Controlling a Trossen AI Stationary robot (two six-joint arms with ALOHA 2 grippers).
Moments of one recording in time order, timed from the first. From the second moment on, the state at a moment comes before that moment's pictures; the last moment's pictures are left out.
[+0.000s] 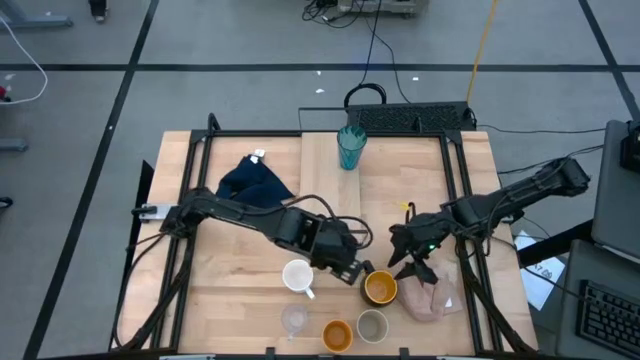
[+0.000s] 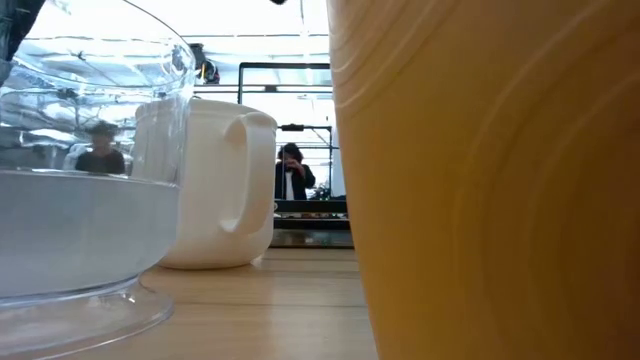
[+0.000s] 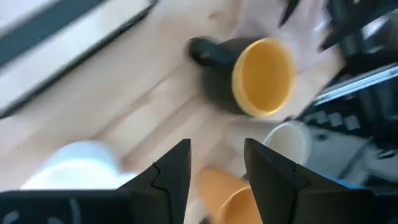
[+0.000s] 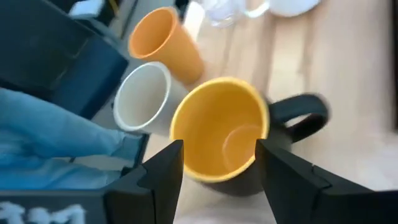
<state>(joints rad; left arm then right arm) -0.28 2.10 2.21 -1.19 -0.01 -1.22 0.33 1.07 0.69 -0.35 -0.32 0.43</state>
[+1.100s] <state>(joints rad) -0.22 1.83 2.21 -1.57 -0.26 -0.80 0.37 1.32 1.03 -0.75 -0.20 0.56</state>
